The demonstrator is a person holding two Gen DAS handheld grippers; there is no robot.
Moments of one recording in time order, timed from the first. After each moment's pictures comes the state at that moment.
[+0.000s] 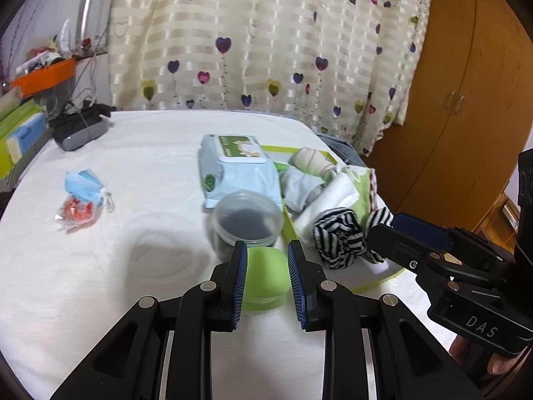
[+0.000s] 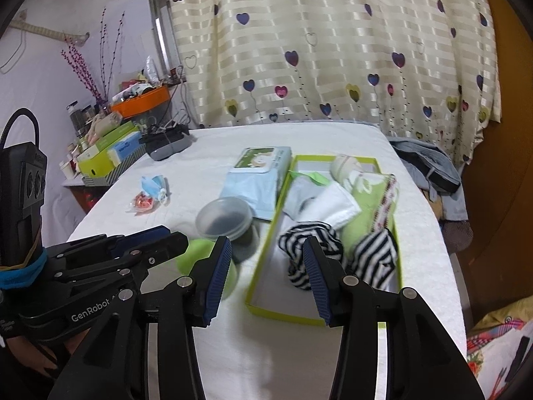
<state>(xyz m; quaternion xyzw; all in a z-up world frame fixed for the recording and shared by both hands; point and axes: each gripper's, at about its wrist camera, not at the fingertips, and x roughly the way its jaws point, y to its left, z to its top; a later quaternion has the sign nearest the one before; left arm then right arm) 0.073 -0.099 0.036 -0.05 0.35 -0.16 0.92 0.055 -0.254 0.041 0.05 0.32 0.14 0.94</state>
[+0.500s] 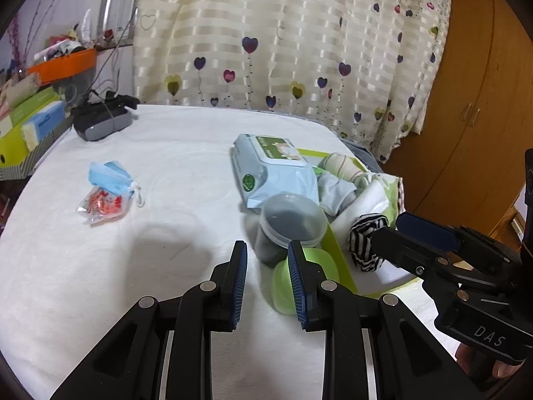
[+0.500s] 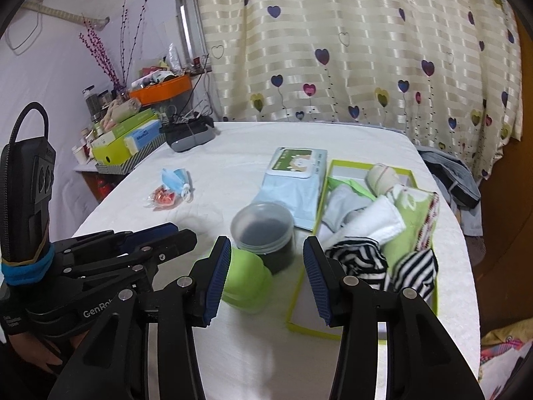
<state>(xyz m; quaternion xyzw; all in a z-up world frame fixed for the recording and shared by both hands) 0.083 -0.063 0.031 -0.06 0.36 -0.13 0.92 0.068 -0.215 0.043 0.02 0.33 0.17 0.93</state>
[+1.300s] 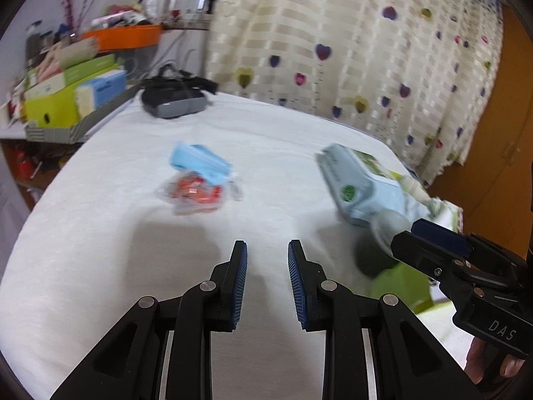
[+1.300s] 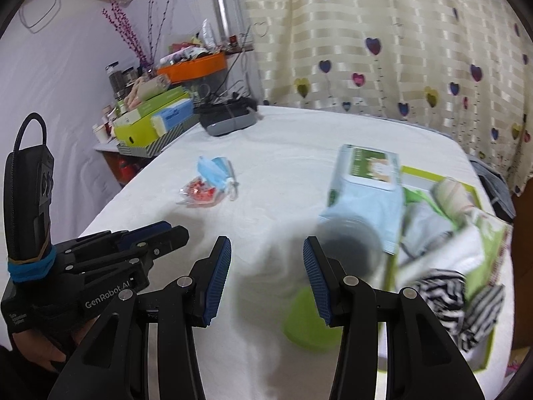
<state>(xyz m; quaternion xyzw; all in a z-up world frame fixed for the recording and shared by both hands) 0.096 0.041 0.010 -0.12 0.37 -0.04 0.92 0.103 -0.134 0.032 0.00 0.35 0.24 0.90</state>
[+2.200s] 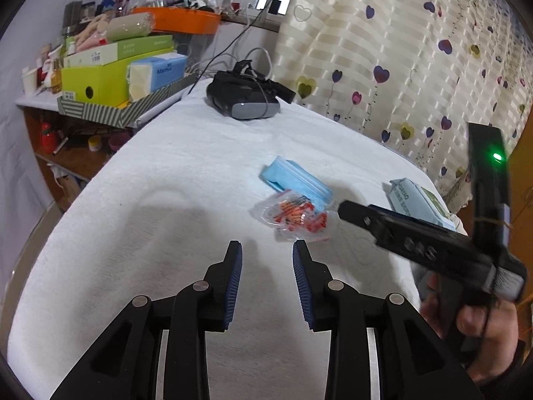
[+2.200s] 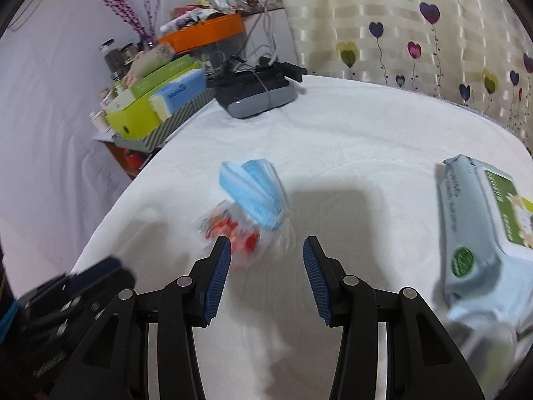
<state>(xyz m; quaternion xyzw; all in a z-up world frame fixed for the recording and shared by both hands) 0.118 0.141 -0.008 -0.17 0.36 0.02 0.92 0.213 -0.019 -0.009 0.01 0.42 0.26 0.87</state>
